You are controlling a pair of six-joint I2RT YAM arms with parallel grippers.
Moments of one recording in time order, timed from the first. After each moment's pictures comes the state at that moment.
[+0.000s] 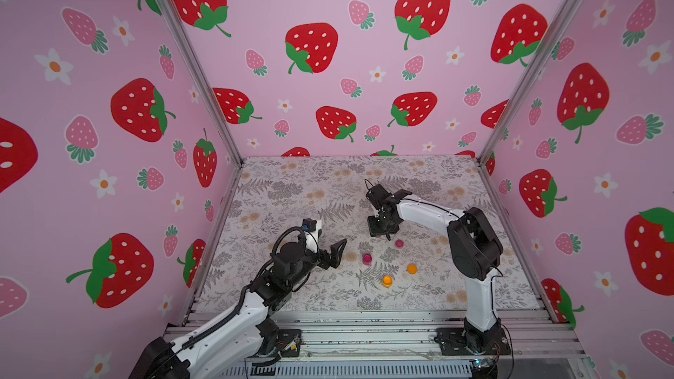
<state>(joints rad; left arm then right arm) -0.62 0.84 0.30 0.29 0.02 -0.31 0.68 2.05 1.53 -0.86 0.17 0.44</state>
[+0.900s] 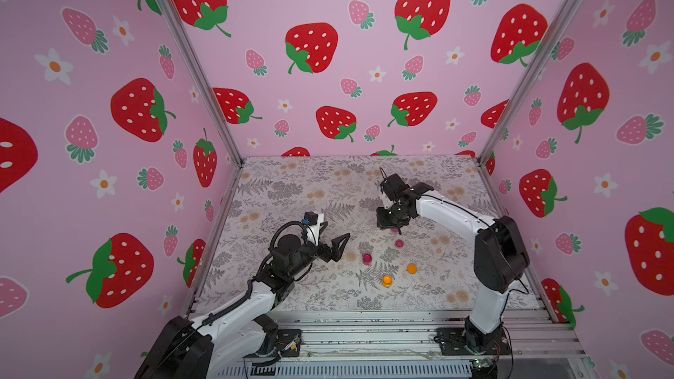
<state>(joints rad) -0.51 1.05 0.31 0.60 0.27 -0.26 0.59 1.81 1.48 -0.90 0.01 0.41</state>
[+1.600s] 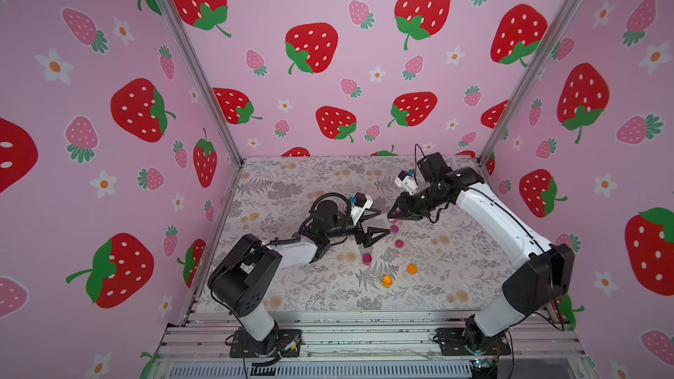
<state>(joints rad) -0.60 1.68 0.78 0.82 0.81 -0.17 0.46 1.62 1.59 -1.13 -0.56 0.32</state>
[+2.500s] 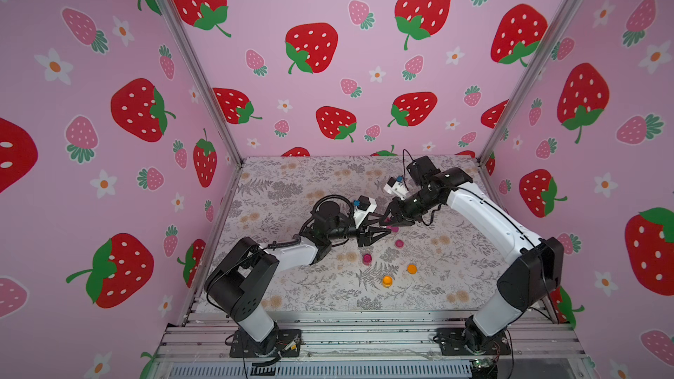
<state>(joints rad) -0.63 1.64 0.78 0.77 0.80 -0.10 0.52 1.66 1.60 -1.17 -0.64 0.32</state>
